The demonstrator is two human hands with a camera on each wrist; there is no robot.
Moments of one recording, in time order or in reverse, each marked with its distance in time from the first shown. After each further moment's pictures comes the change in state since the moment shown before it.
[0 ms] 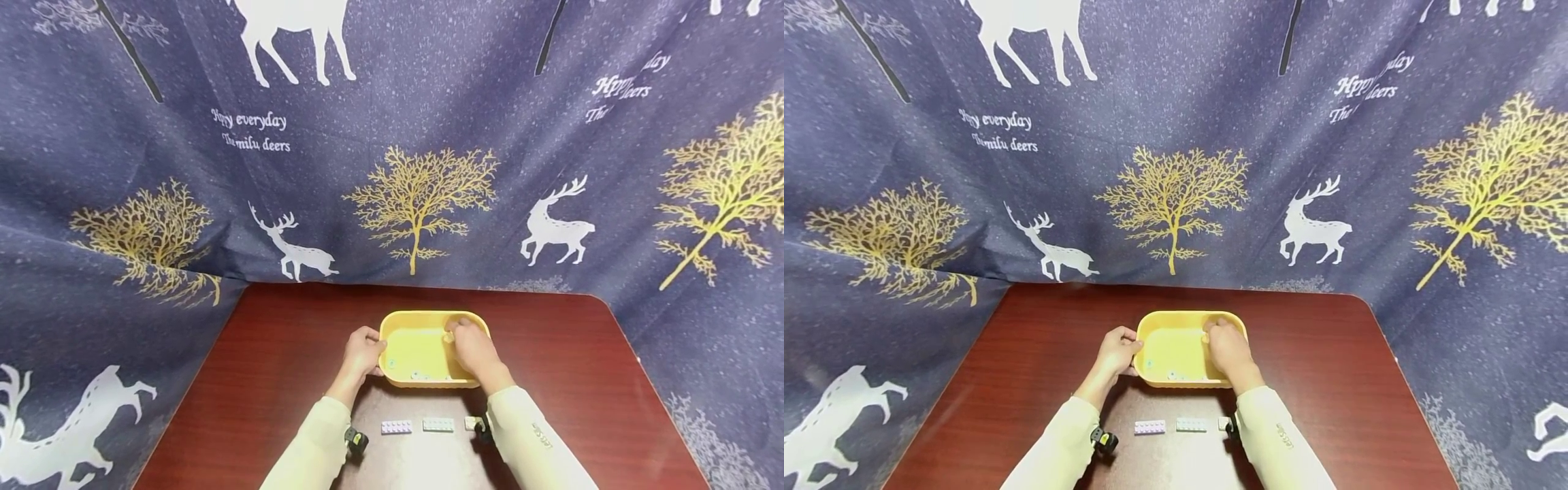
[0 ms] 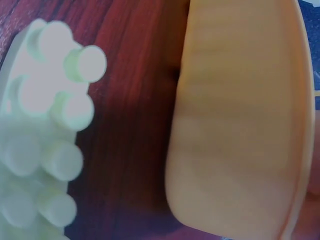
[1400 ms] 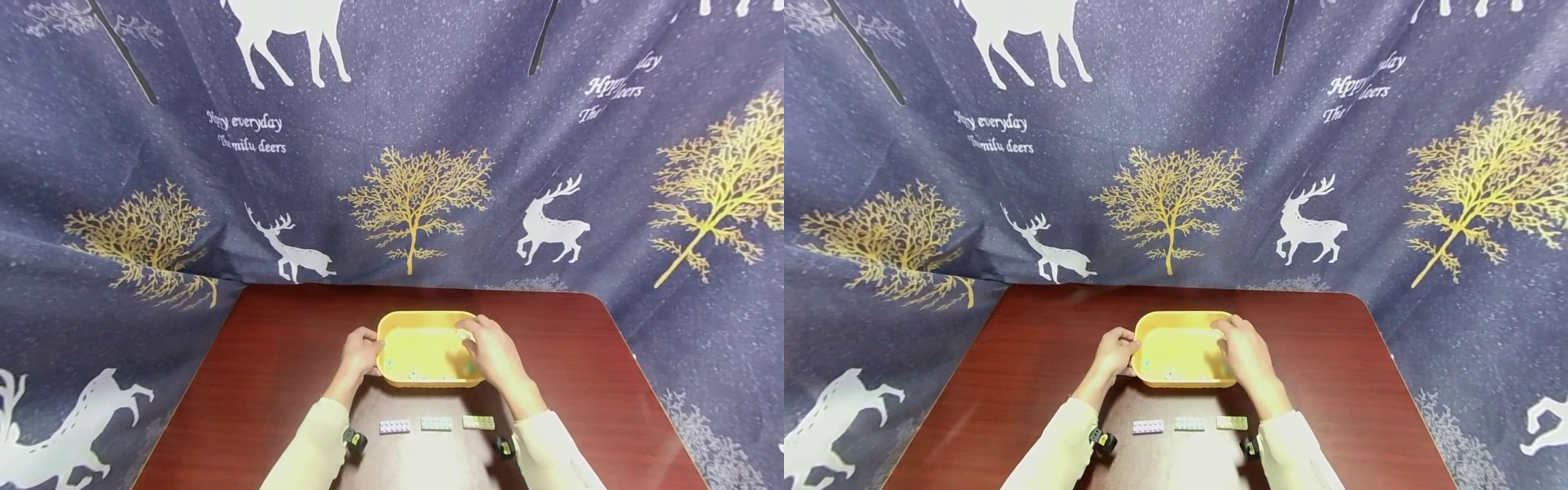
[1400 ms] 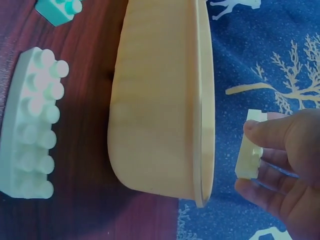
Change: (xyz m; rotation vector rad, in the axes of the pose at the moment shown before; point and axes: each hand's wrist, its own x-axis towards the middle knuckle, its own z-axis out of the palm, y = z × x) left_hand 0.002 -0.004 0.000 -0.005 0.001 0.002; right_hand -0.034 -0.006 -0.062 0.095 0.139 0.000
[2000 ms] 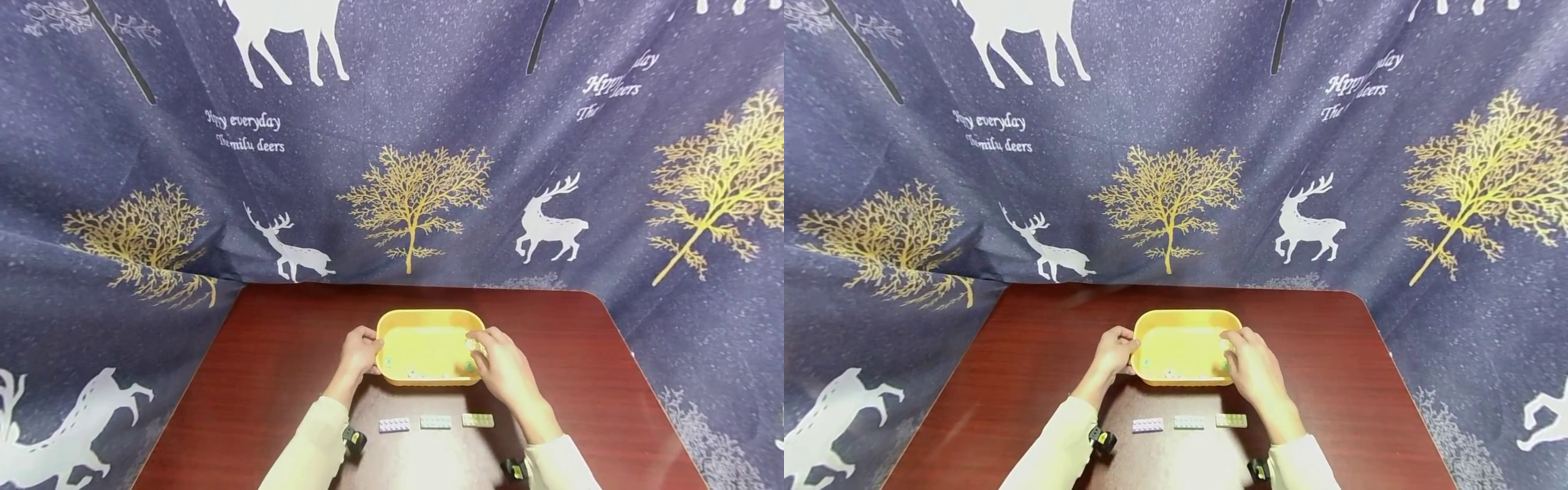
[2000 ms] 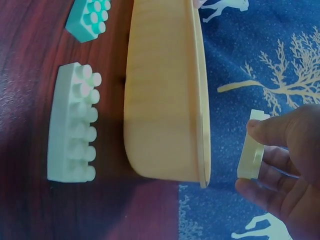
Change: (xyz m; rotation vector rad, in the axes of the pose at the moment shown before) left_hand 0.000 0.000 0.000 0.002 0.008 -0.013; right_hand -0.031 -0.002 -0.013 -0.001 0.071 0.014
